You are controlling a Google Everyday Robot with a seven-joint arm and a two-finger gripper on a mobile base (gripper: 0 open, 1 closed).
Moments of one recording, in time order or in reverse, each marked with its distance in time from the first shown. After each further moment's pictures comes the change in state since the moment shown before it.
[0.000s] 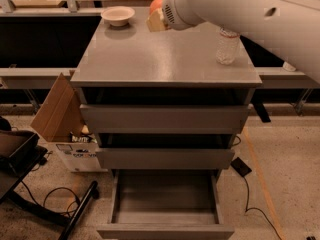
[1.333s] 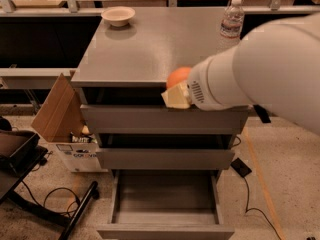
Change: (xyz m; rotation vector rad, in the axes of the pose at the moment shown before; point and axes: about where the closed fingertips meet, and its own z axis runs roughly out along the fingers) arm 0.154 0.073 -0.136 -0.079 0.241 0.110
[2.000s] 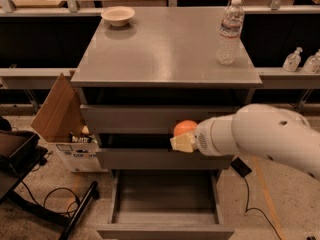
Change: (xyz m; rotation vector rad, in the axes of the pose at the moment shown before) arm 0.126 -0.009 0.115 -0.152 0.092 0.158
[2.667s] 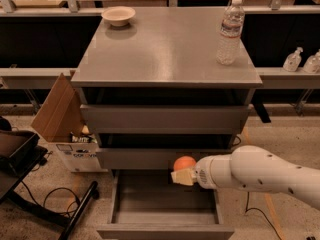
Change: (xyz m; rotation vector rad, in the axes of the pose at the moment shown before) arm 0.112 -0.014 0.088 -0.133 0.069 0.069
